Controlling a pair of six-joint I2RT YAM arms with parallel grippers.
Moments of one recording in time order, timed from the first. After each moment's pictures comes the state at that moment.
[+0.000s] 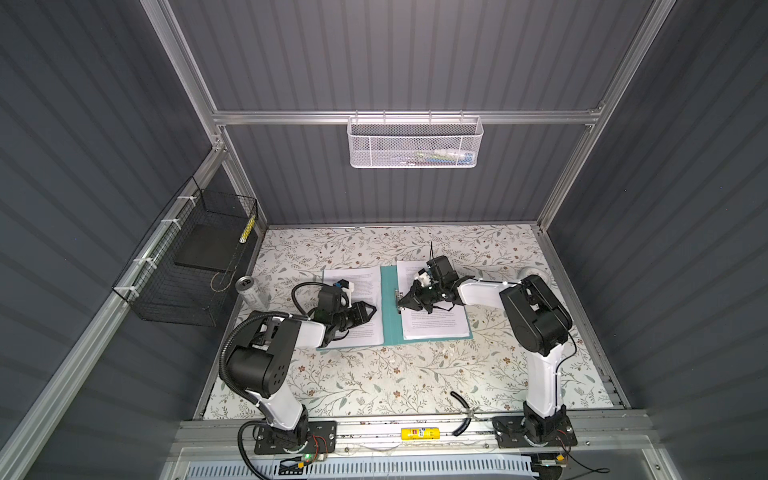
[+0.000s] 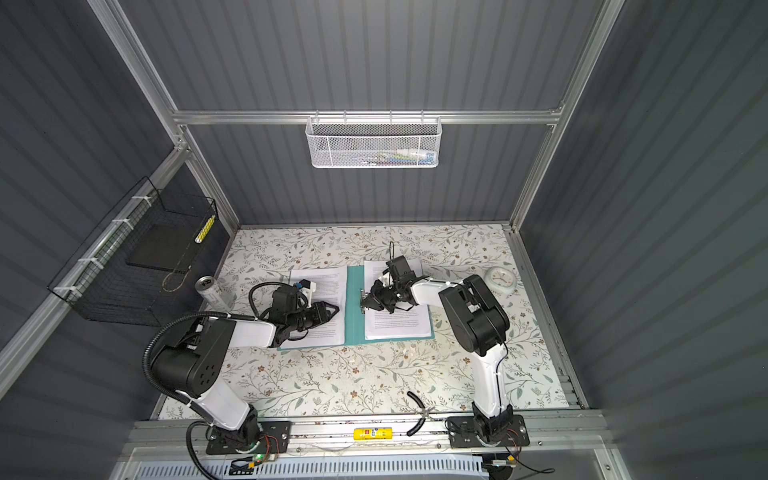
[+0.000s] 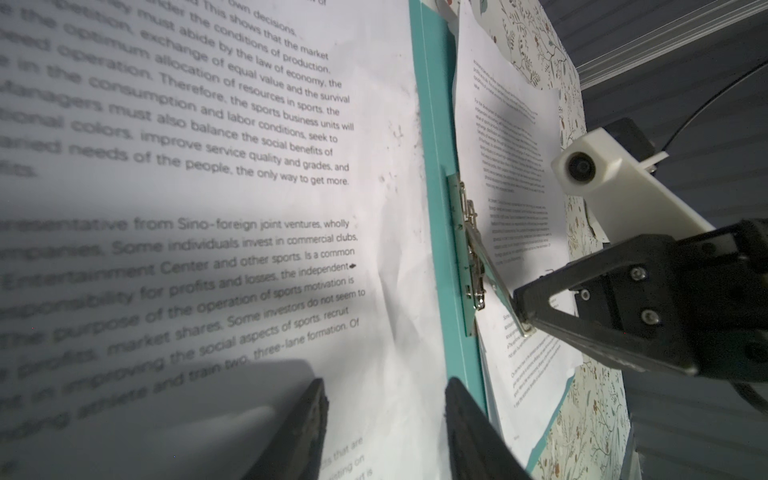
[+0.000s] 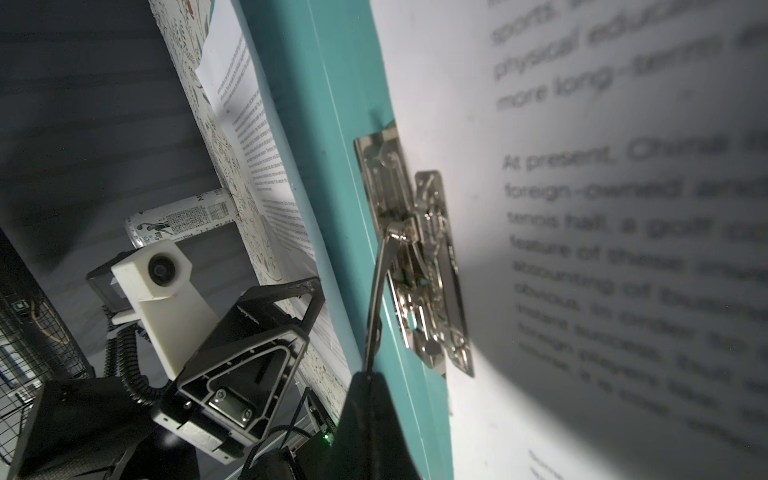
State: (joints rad) left arm -0.31 1.68 0.56 0.42 0.48 -0.62; right arm 0.53 2.05 1.21 -0.06 -0.69 0.99
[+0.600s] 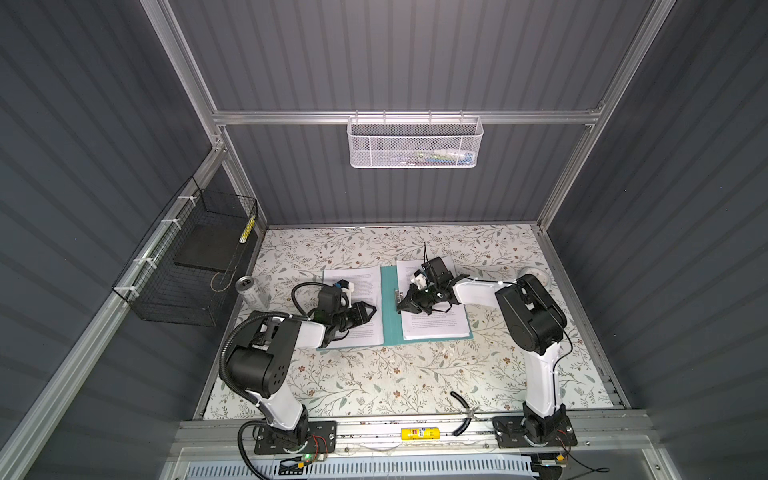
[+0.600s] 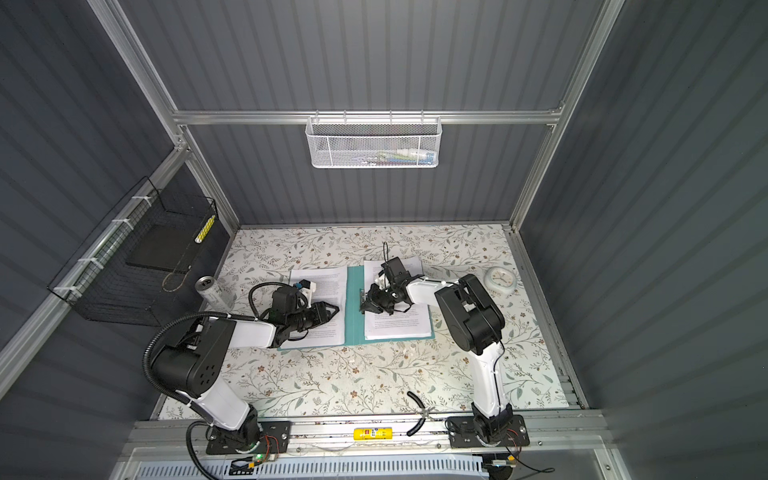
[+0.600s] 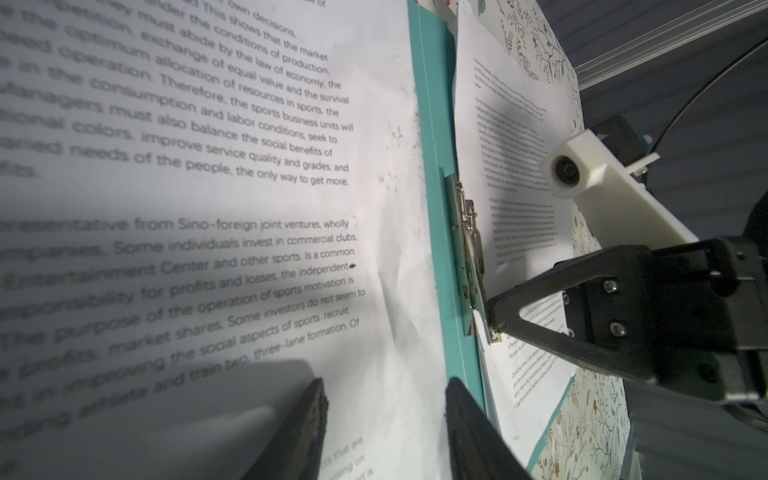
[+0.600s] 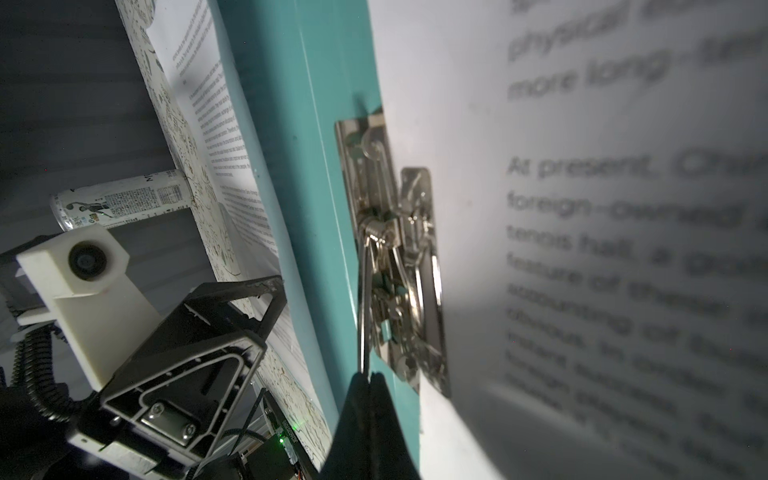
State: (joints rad) left arm -0.30 1.68 0.56 0.43 0.48 -0.62; right arm 0.55 2.09 1.26 -0.16 -0.63 0.86
